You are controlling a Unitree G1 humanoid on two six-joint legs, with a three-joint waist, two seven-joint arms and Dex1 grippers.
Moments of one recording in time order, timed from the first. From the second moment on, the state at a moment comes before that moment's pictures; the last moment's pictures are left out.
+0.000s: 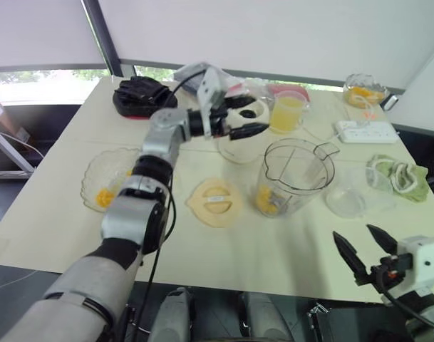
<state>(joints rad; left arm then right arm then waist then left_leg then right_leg) -1.10 0.15 0.08 0.89 -0.16 -0.04 -1.21 0.70 -0.35 -0.54 -0.82 0.53 0.37 0.37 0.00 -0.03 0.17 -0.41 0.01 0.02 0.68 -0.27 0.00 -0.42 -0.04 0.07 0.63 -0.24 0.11</state>
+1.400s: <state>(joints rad) -0.67 0.47 -0.22 0.03 -0.40 0.51 -1.41 0.11 -0.29 -0.55 -0.15 0.35 0.32 0.01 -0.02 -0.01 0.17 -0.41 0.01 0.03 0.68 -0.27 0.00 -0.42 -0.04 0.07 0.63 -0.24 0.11</state>
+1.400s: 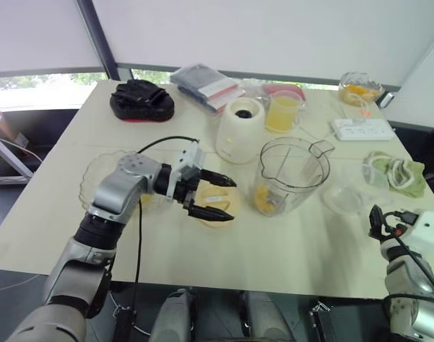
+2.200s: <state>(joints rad) -0.67 0.49 -0.22 0.03 -0.40 0.47 -1.35 -0.07 -0.34 -0.57 0.11 0.32 0.22 -0.01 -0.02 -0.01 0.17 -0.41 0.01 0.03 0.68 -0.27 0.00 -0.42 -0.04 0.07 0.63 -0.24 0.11</state>
